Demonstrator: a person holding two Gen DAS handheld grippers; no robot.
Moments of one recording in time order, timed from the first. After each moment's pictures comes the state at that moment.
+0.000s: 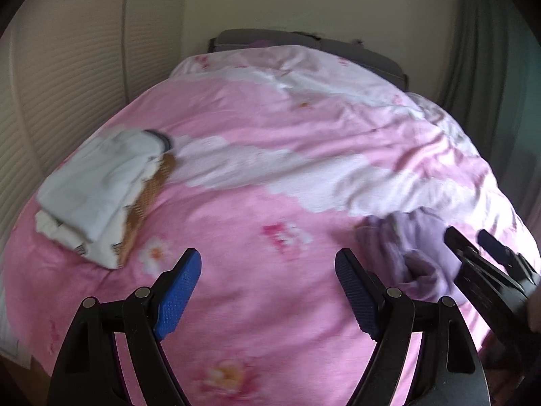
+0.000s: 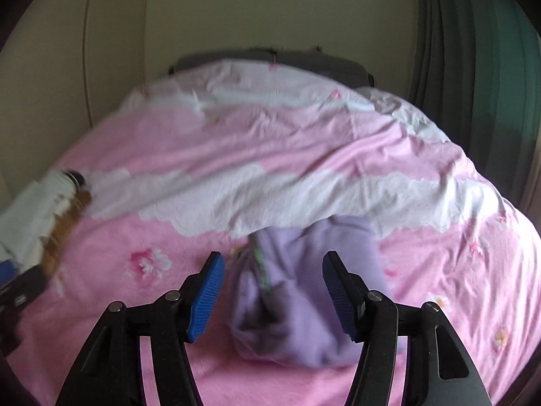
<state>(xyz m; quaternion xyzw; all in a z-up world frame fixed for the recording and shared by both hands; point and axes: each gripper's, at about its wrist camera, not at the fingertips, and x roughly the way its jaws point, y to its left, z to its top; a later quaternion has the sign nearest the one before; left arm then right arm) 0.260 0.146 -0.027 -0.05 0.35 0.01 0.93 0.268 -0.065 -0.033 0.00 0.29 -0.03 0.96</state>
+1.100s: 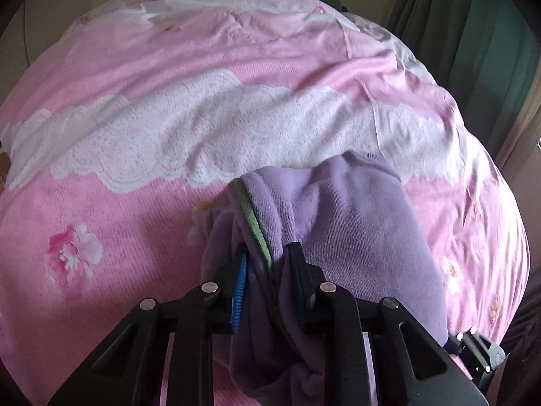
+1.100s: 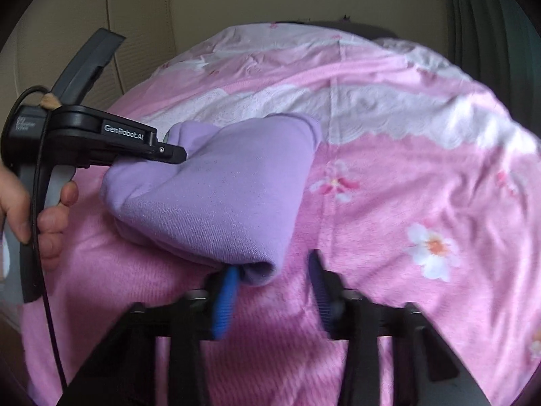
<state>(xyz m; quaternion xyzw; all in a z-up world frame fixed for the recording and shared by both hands) 0.390 -0.013 -0.118 -0.02 0.46 -0.13 0.88 0.261 -0.196 -0.155 0.05 0.36 0.11 0.93</state>
